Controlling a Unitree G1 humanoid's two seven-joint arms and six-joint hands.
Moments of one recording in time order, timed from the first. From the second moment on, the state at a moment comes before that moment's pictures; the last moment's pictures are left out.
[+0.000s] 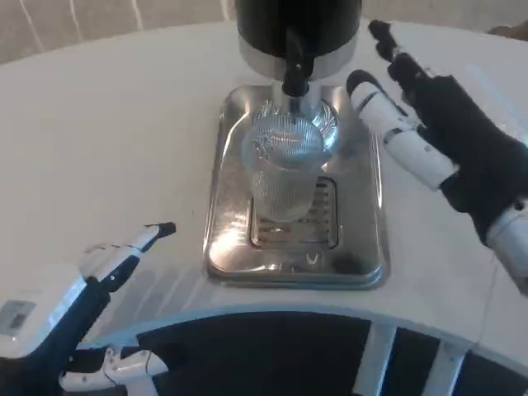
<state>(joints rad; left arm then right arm) -0.03 0.69 0.06 0.27 0.51 -0.77 0.20 -0.54 0.02 0.04 -0.79 -0.91 0.74 0.77</state>
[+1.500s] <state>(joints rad) 0.04 0.69 0.15 0.27 0.44 -0.74 0.16 -0.73 -0.16 0.18 -0.50 -0.51 0.73 0.47</state>
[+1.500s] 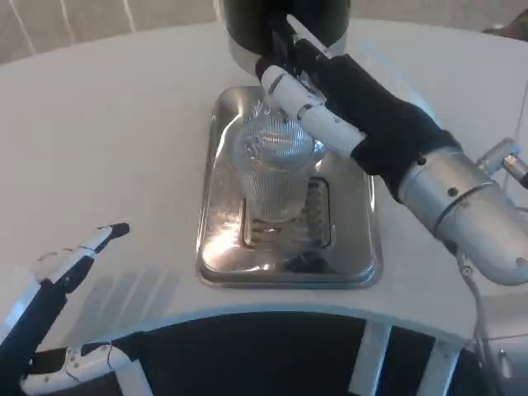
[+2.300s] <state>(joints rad) -0.04 0.69 0.14 0.35 0.44 -0.73 0.14 -0.82 -0.28 0.32 -0.42 -0.54 0.68 0.46</state>
